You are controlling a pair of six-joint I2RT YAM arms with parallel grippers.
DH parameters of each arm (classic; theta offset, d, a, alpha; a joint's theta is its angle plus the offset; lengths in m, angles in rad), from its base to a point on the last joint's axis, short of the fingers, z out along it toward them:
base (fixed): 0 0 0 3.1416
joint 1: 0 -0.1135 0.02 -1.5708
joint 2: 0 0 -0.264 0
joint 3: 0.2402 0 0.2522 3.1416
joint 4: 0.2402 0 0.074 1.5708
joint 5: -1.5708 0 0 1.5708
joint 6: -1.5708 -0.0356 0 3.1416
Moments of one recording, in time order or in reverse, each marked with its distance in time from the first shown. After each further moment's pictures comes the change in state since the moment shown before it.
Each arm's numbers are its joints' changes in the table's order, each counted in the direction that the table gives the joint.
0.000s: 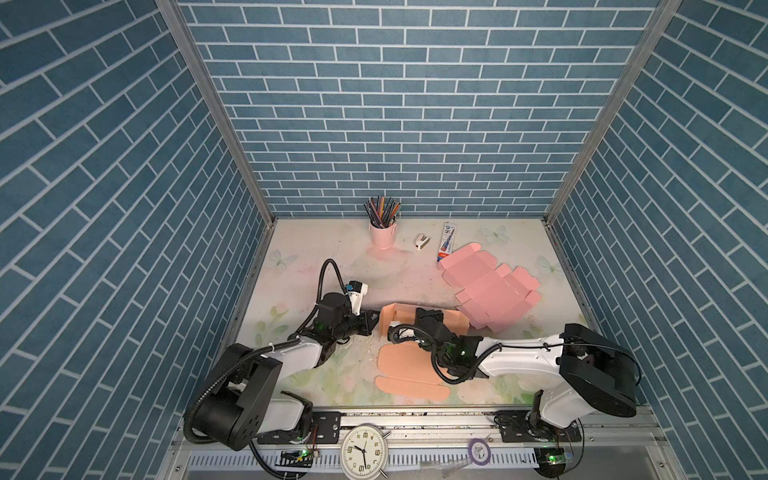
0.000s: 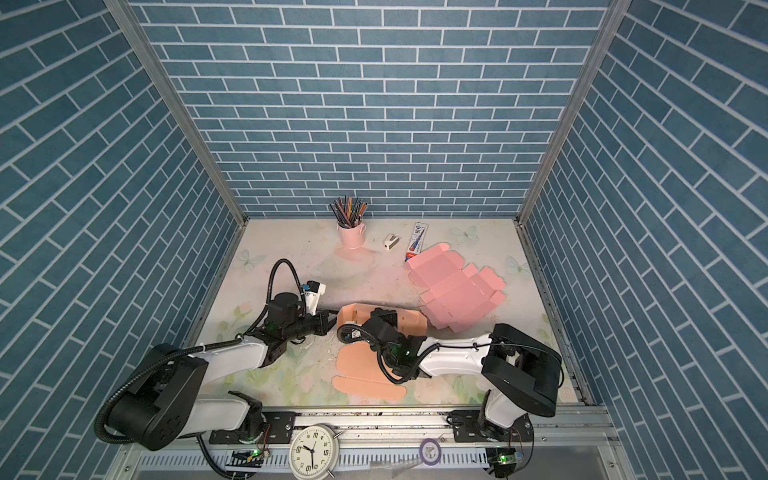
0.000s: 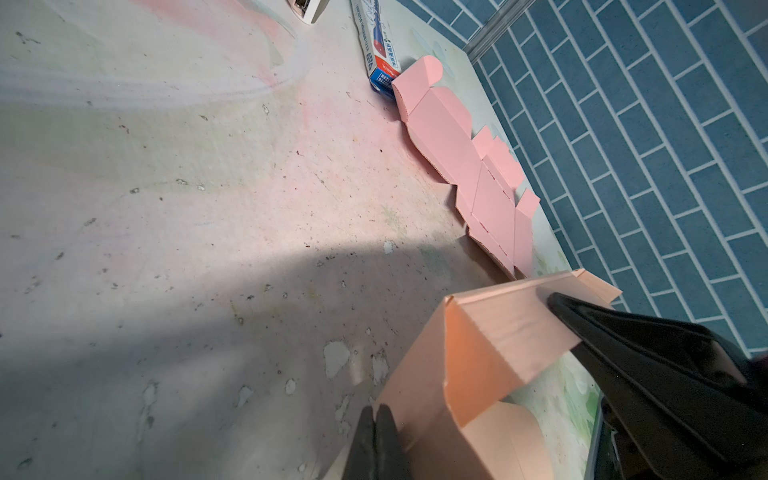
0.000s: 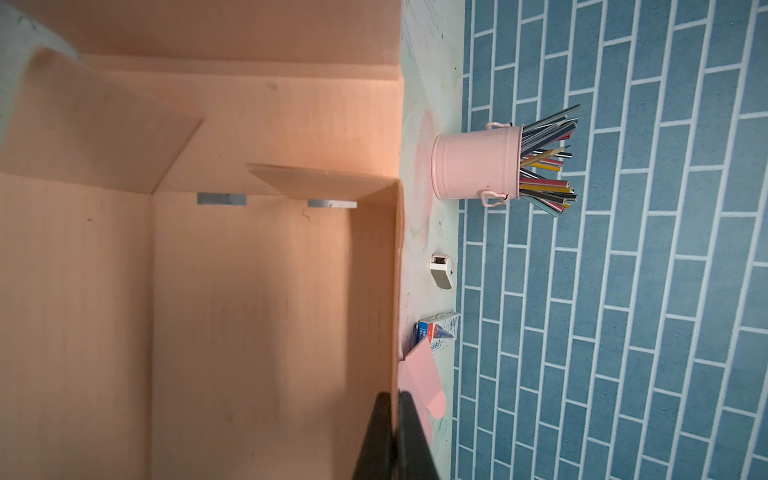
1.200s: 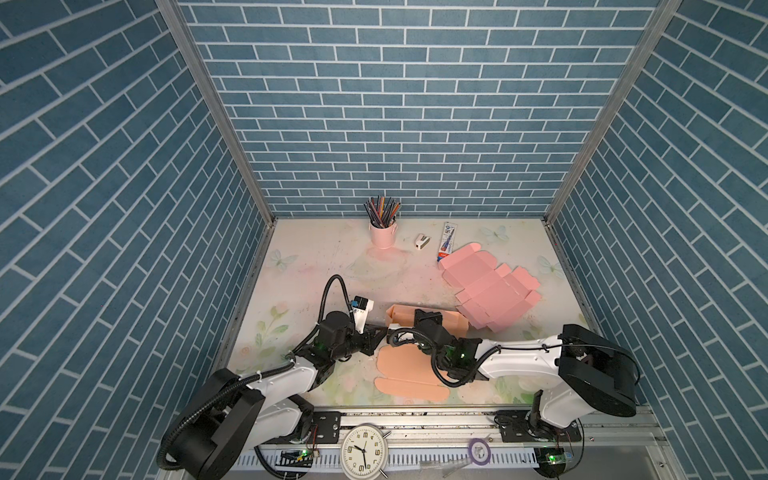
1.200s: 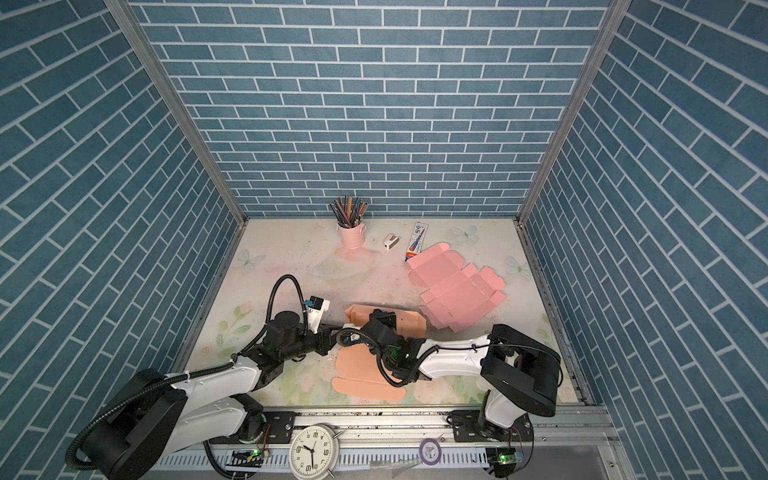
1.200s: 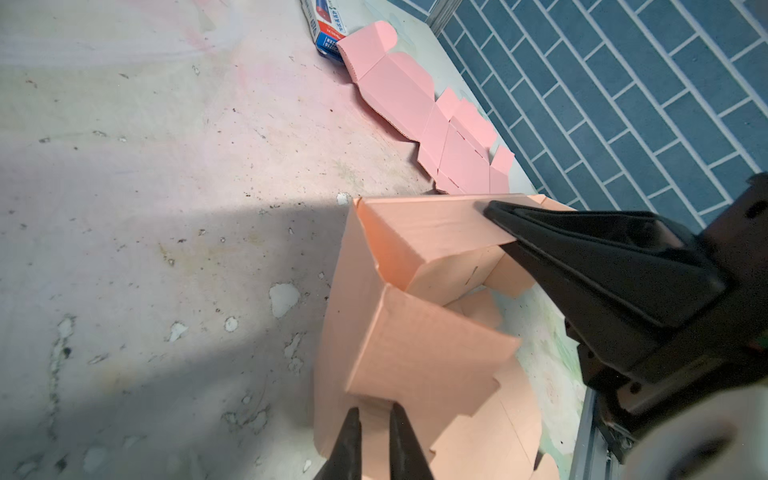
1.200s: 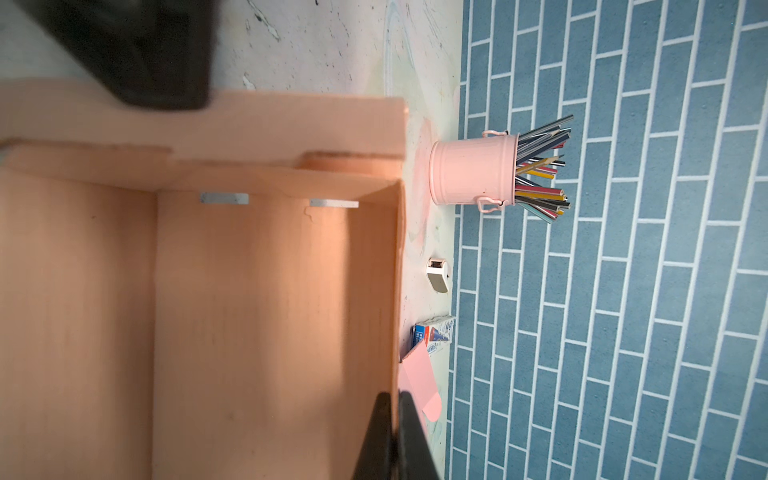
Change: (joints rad) left arm 0.148 0.166 -0.146 -0.040 0.090 -0.028; right arm -0.022 -0.002 -0.011 -0.023 -0.018 0.015
